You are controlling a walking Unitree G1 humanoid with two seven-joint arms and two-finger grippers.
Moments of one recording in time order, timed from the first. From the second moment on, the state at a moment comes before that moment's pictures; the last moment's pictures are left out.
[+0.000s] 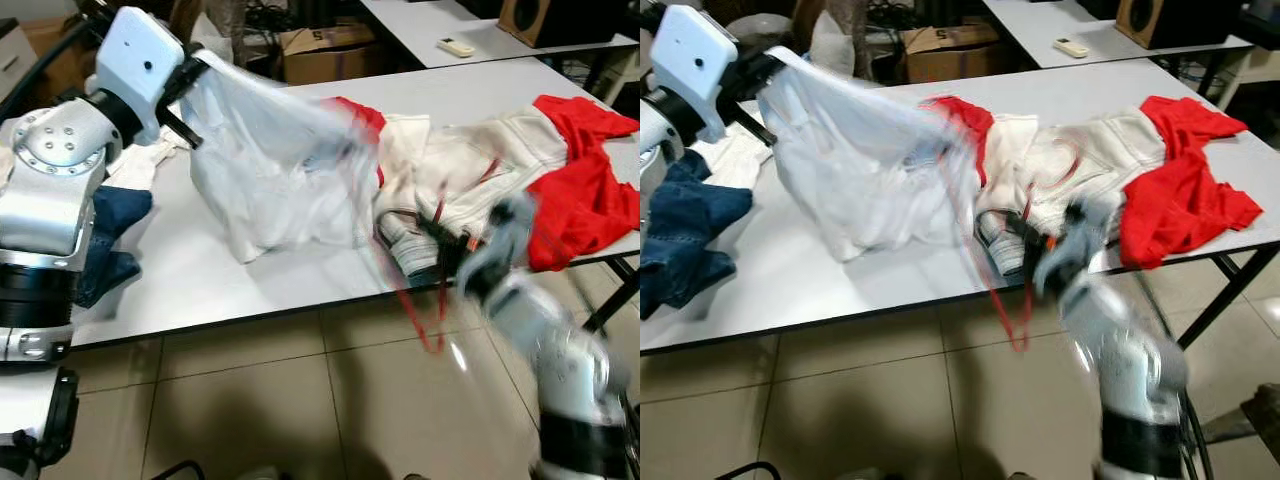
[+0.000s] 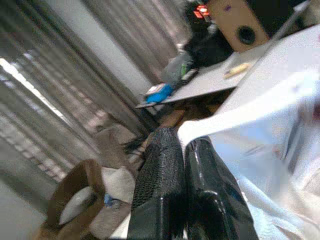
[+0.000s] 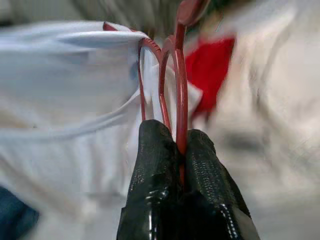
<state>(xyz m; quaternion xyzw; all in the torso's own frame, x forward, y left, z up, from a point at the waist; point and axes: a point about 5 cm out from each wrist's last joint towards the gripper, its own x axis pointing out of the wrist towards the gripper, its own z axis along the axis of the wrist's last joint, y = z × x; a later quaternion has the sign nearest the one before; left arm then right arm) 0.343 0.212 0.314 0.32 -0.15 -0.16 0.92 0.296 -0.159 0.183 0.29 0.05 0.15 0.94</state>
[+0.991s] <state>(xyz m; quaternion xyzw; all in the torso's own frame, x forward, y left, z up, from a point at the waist) 0.334 0.213 0.295 0.31 -0.11 -0.17 0.93 0.287 -0.132 0.164 0.37 0.11 0.19 0.90</state>
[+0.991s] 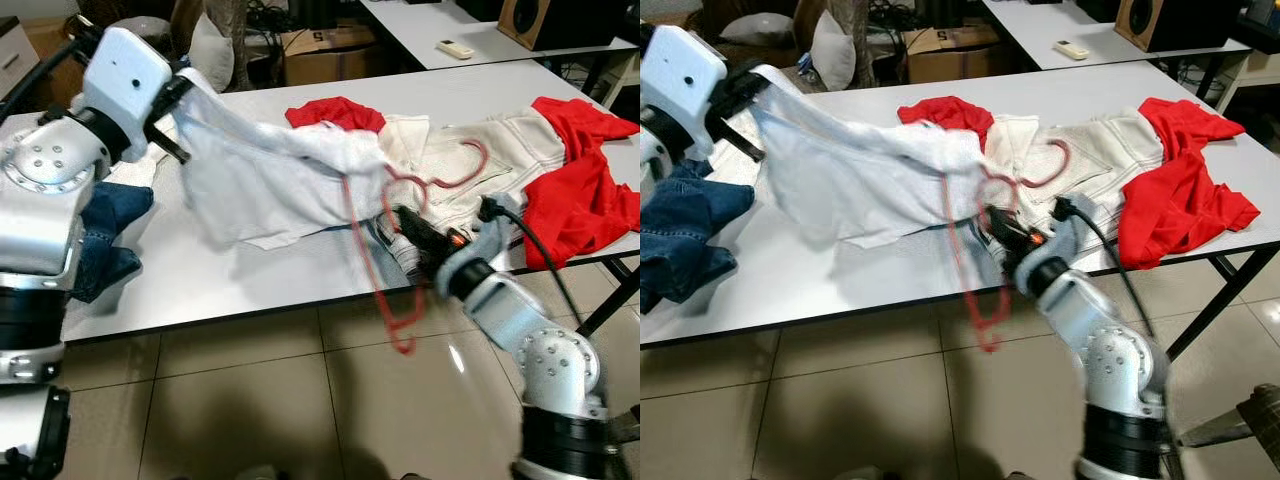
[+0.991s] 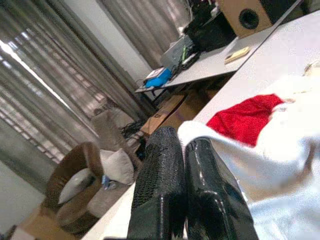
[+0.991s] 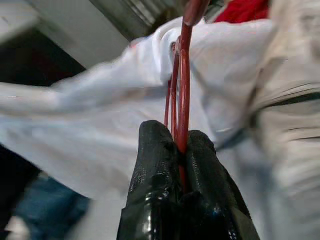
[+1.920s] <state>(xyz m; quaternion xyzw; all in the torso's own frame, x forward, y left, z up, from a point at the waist) 0.289 0.156 0.189 0.27 0.04 -0.44 0.86 0.330 -0.134 0.159 0.61 0.09 0.08 0.78</state>
